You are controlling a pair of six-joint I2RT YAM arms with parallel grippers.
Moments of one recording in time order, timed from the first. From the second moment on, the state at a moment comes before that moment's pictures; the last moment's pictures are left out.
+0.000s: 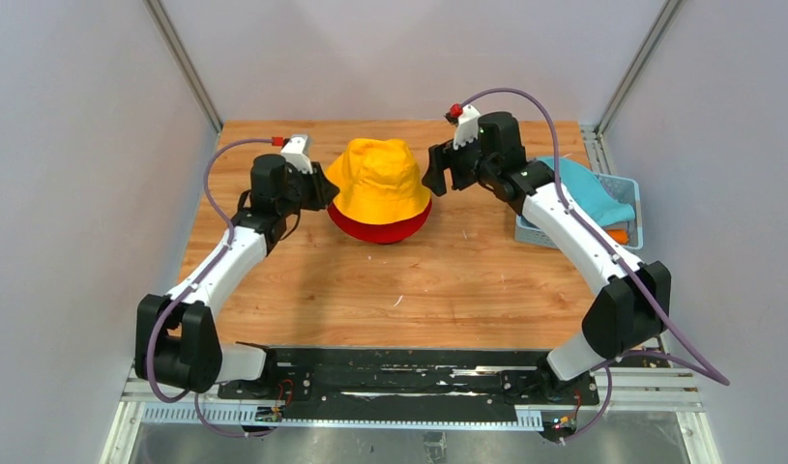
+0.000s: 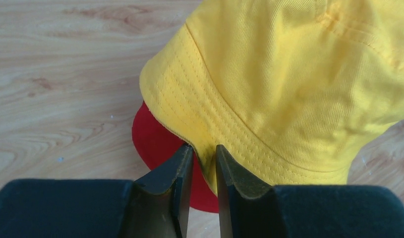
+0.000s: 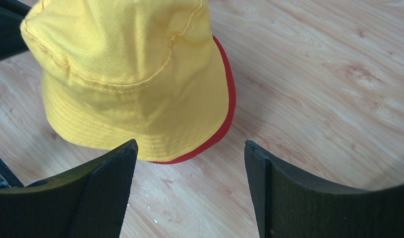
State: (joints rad) left arm -0.19 1.31 0.92 0.02 0.31 -0.23; right arm 0.45 1.54 1.42 -0.40 -0.28 0.02
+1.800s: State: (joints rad) left arm -0.19 1.36 0.54 0.76 0.29 -0.41; right arm 0.56 1.64 1.09 0.11 -0.30 0.04
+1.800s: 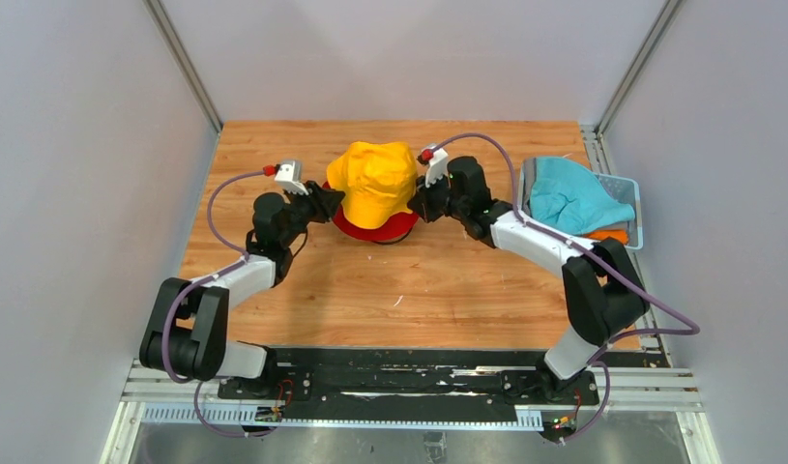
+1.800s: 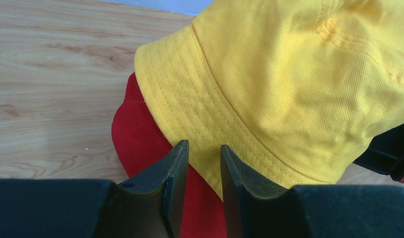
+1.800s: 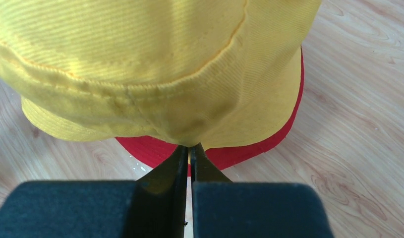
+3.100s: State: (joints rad) left arm -0.19 1.00 0.69 0.24 0.16 -0.37; right arm 0.21 1.57 1.17 -0.42 0.59 0.07
